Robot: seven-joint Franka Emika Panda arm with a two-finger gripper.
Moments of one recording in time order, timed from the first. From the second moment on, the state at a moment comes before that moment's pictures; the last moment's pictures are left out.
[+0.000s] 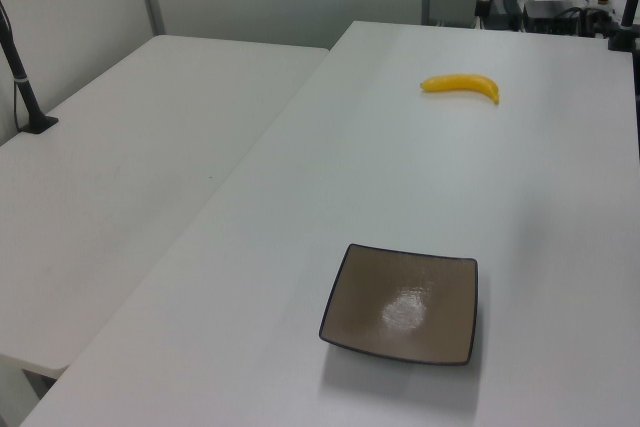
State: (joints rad) arm 0.17 -0.04 -0.06 -1.59 0.06 1.62 -0.07
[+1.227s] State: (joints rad) arm 0.16 -0.02 -0.05 -1.59 0.06 1.63 -0.06
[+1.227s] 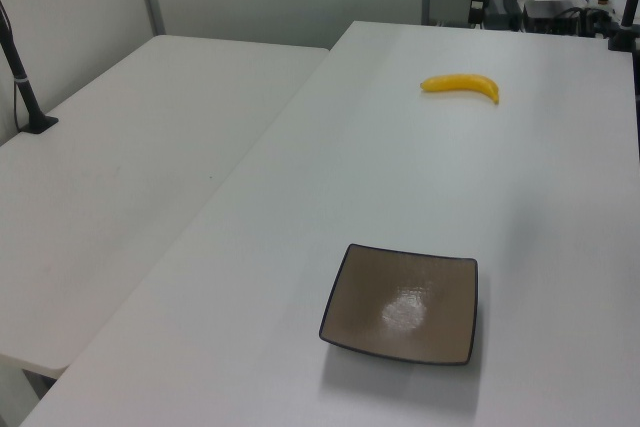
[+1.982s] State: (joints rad) arm -0.06 0.04 -0.06 -1.48 0.06 1.64 -0.07
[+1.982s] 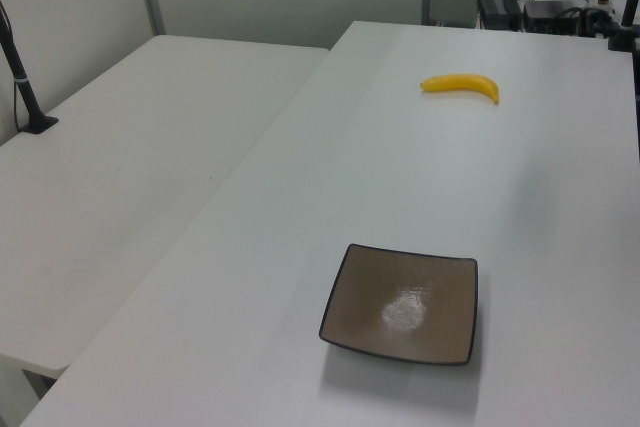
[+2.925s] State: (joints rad) arm -0.34 0.40 -0.06 -1.31 0.05 1.80 -0.39
